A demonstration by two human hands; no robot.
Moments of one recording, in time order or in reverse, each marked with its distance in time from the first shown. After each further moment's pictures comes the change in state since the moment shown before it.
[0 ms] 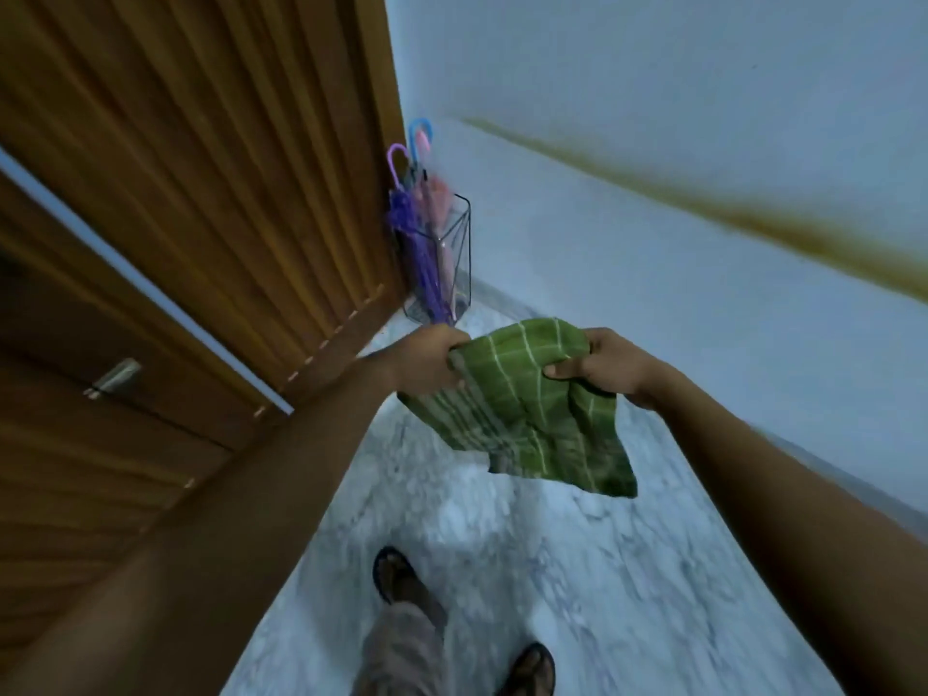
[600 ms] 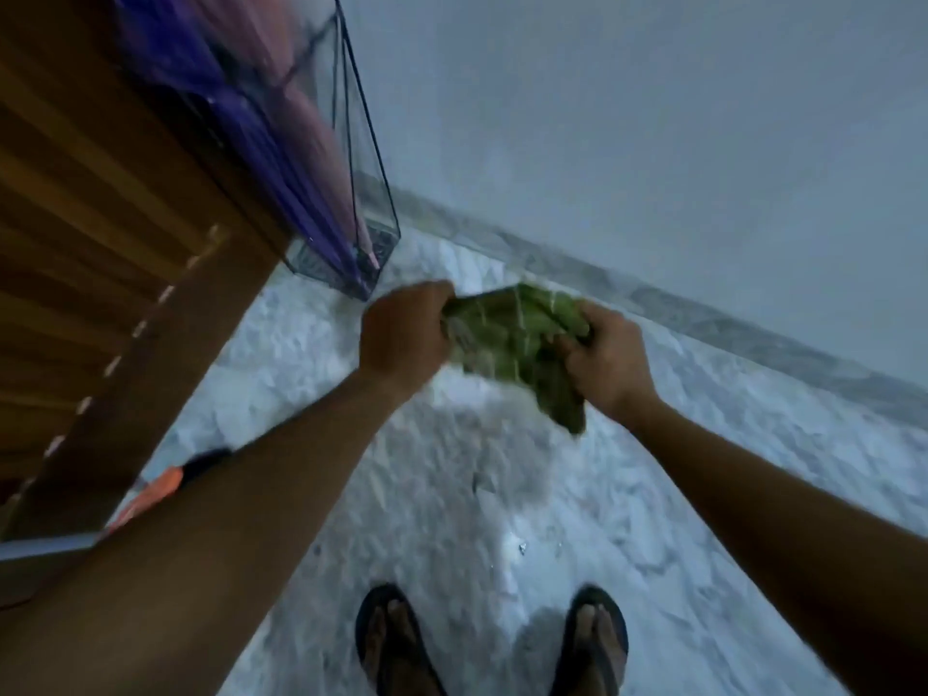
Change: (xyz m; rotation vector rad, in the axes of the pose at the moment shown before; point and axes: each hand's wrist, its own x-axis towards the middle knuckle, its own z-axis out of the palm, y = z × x) left_hand 0.443 -0.245 0.218 0.190 0.409 0.001; right_hand 0.428 0.290 0.025 -0.210 0.545 -0.012
